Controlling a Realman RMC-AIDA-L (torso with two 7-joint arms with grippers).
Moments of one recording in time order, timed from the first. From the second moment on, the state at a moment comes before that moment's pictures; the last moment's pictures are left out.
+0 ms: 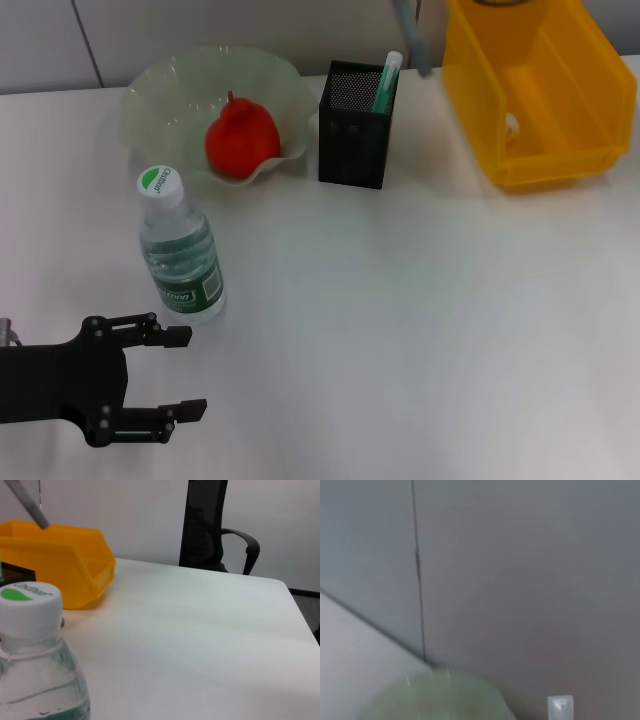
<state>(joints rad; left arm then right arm) -0.37 -2.06 0.83 0.81 2.06 1.76 -1.17 0.80 2.08 -1.18 -1.39 -2.55 -1.15 2.59</state>
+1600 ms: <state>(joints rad) -0.37 -2.07 0.82 0.79 2.06 1.75 -1.18 0.68 2.08 -1.38 -0.95 -1.86 -0.60 1.89</state>
